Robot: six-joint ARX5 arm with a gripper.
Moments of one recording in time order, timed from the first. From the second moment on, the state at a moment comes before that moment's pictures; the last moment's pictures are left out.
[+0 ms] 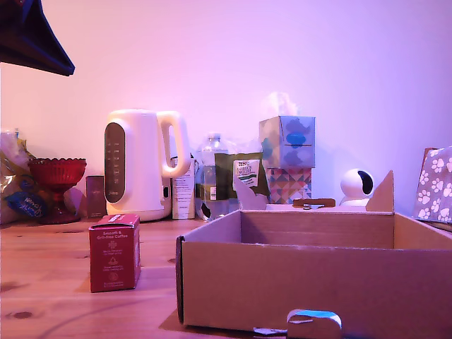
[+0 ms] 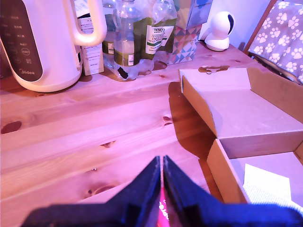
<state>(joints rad) -0.44 0.85 0.65 -0.17 0.06 -0.15</state>
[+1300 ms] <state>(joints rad) -0.64 0.96 0.51 -0.11 -0.03 -0.34</state>
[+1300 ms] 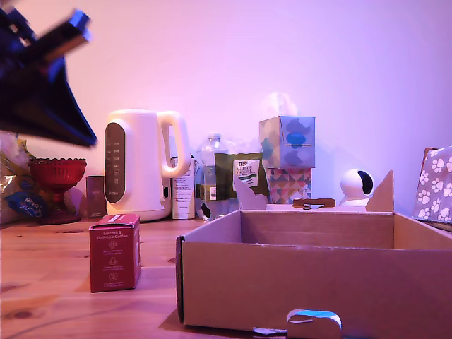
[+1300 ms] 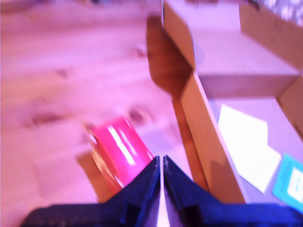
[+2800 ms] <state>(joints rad) -0.65 1.52 0.51 0.30 -0.22 -0.36</state>
